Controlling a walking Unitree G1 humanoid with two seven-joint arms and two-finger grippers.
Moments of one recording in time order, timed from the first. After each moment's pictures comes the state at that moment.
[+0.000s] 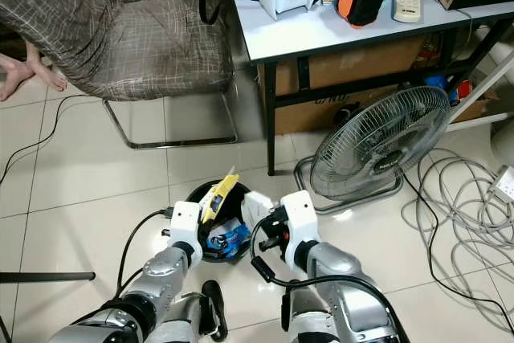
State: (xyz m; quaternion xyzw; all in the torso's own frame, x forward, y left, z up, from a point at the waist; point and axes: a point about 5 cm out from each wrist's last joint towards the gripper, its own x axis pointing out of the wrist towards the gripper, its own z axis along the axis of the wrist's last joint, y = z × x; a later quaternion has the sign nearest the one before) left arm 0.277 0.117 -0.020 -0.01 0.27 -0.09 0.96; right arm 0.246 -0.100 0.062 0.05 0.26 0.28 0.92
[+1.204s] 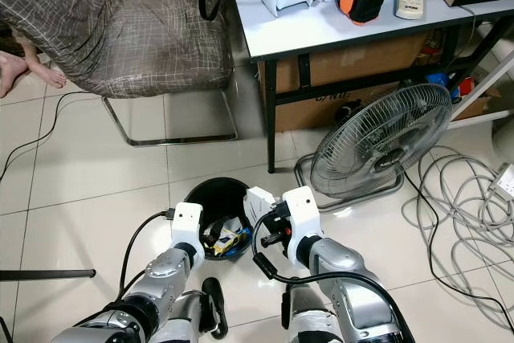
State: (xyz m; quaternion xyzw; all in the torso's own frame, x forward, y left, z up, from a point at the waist) left arm 0.276 0.115 -0.020 -0.02 0.26 -0.09 0.96; right arm 0.248 -0.102 0.066 0.05 0.26 0.28 0.92
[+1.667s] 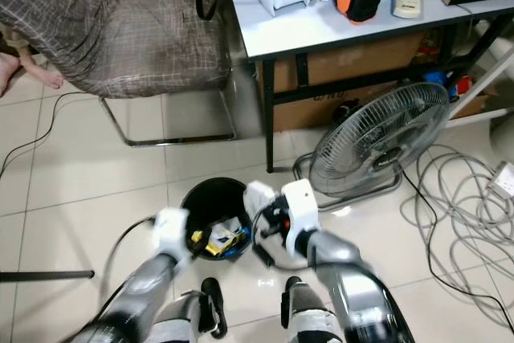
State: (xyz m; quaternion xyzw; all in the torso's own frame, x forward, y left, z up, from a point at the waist) left arm 0.253 0.151 -0.030 -0.02 0.25 -0.09 0.96; right arm 0.267 -0.103 0.061 0.05 0.26 0.27 0.93
